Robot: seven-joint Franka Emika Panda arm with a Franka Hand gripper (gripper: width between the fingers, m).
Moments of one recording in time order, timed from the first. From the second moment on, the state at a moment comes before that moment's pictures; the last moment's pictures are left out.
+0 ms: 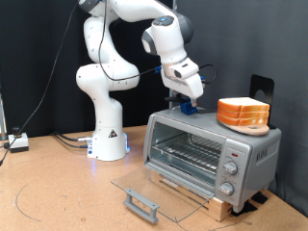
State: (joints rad) arm 0.05 -0.81 0.44 -2.84 0.76 2.07 -0.86
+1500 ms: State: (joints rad) arm 0.04 -0.73 0.50 -2.83 0.81 2.15 -0.78
